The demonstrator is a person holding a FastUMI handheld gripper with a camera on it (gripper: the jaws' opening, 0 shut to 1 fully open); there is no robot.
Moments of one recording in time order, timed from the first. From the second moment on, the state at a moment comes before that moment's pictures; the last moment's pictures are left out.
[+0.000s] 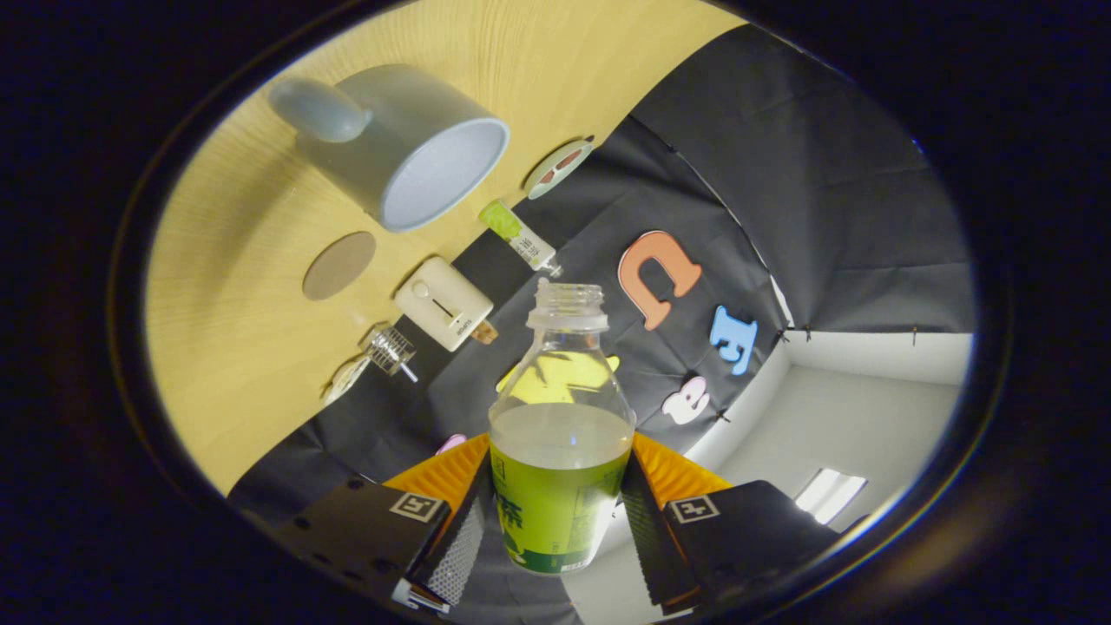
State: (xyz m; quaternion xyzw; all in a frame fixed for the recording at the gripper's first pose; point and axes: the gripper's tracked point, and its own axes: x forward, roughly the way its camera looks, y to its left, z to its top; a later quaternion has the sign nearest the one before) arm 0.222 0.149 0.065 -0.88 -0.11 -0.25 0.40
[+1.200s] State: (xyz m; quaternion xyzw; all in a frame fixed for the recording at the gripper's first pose) arm 0.247 0.130 -0.013 -0.32 -0.01 -0.04 0.95
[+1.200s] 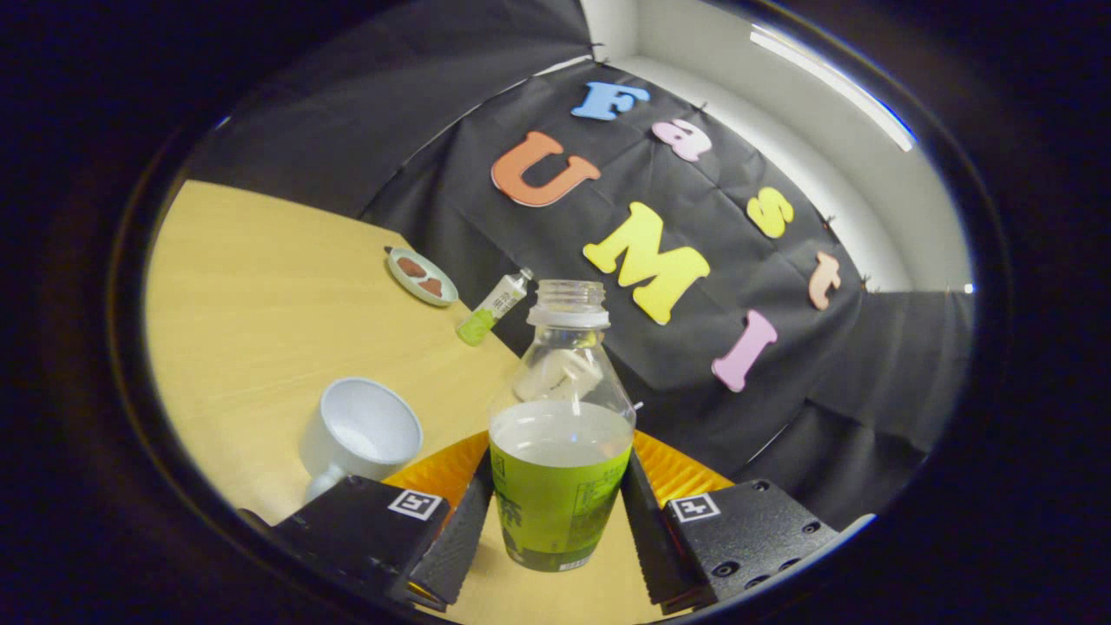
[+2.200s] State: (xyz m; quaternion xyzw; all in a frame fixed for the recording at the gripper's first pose) arm 0.321 0.103 0.059 0.02 0.00 0.06 1.00
